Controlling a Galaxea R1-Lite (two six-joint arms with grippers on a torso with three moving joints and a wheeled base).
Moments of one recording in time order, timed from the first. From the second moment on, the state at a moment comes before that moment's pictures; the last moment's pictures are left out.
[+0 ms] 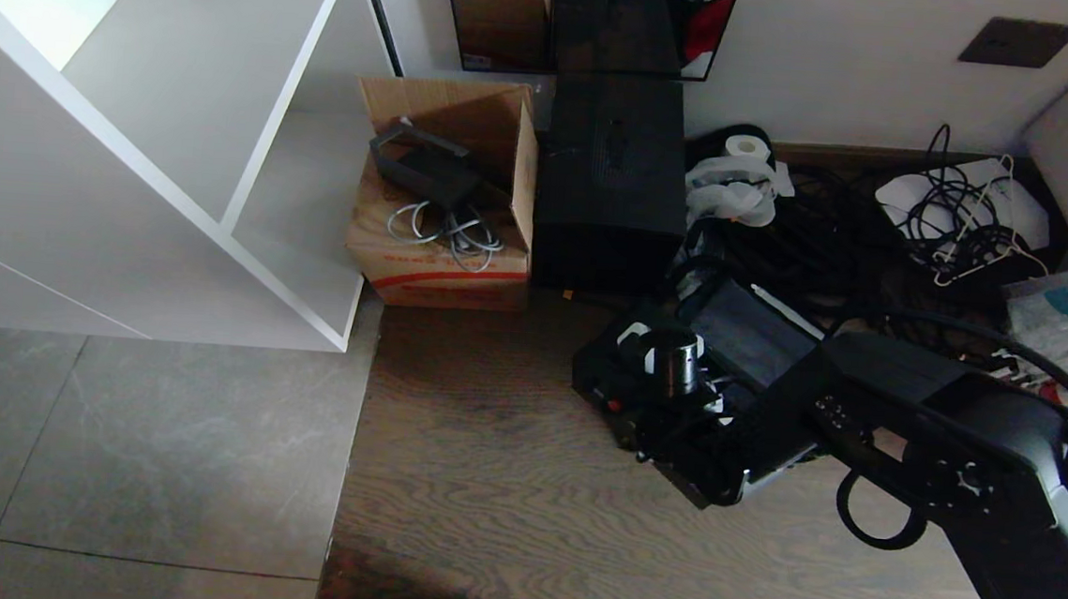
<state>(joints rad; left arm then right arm) 0.00 0.00 0.00 0.00 0.00 0.00 0.53 2.46 -1.31 -0.90 -1.03 -0.81</state>
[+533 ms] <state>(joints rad) 0.00 0.00 0.00 0.00 0.00 0.00 0.54 2.49 -1.31 -0.90 -1.03 -0.81</state>
